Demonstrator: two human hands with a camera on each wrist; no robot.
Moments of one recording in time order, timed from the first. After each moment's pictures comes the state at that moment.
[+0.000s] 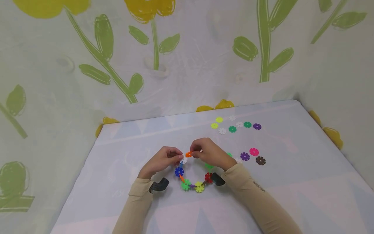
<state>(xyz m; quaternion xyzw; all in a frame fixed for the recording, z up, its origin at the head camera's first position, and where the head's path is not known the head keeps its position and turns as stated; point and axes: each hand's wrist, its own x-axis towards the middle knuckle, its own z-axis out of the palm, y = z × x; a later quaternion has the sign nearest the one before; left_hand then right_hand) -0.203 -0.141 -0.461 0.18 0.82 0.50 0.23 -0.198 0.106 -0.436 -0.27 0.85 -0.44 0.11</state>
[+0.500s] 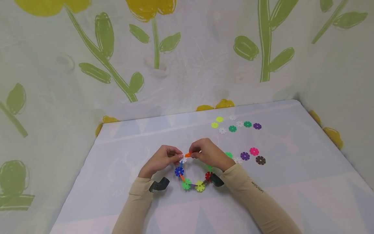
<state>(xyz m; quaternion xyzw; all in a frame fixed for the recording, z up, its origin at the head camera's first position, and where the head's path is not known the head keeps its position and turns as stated) -0.203 -0.139 -0.461 0.19 0.82 0.50 0.20 -0.198 0.102 -0.440 -0.30 0.84 -0.44 0.09</state>
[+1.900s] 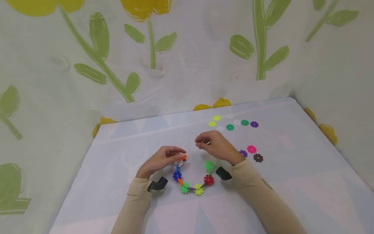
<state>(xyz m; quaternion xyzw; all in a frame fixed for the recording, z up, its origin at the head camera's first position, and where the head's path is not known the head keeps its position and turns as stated) -0.202 -0.140 -0.457 0.19 0.81 0.50 0.26 -0.199 0.137 -0.427 -0.22 0.87 -0.43 0.06</state>
